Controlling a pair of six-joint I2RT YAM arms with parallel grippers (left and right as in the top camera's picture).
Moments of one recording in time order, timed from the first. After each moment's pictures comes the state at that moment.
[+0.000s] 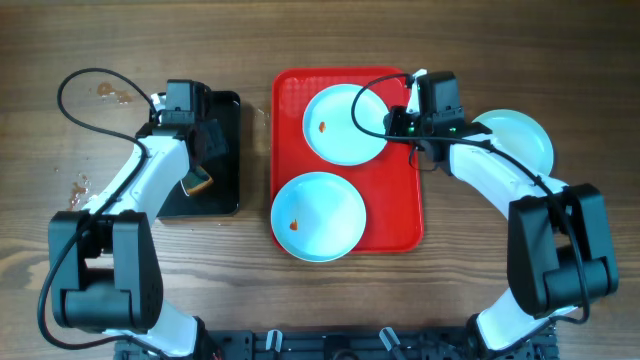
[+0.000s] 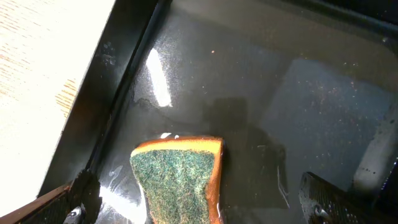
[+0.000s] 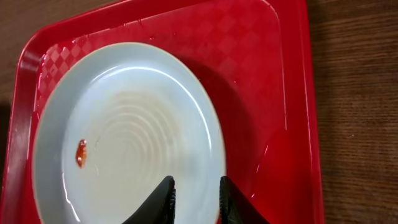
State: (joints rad) left arm -0.05 1.74 1.05 -0.50 -0.32 -0.39; right arm 0.23 1.80 1.03 -0.14 -0.17 0.38
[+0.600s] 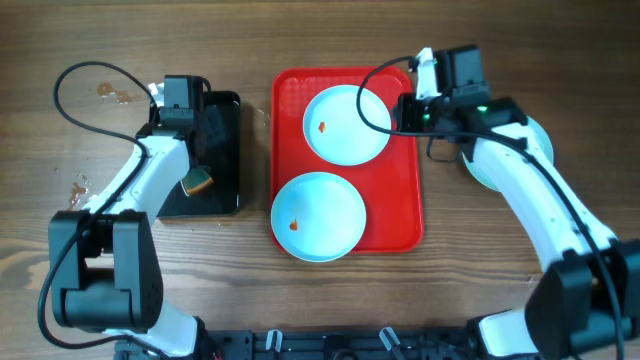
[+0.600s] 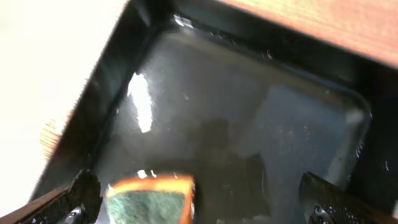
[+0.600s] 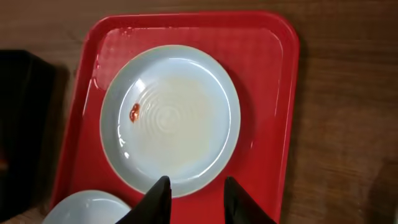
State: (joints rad) left arm -0.05 1.74 1.05 -0.39 -0.28 -0.39; right arm 0.23 1.62 1.25 -0.60 -0.20 0.19
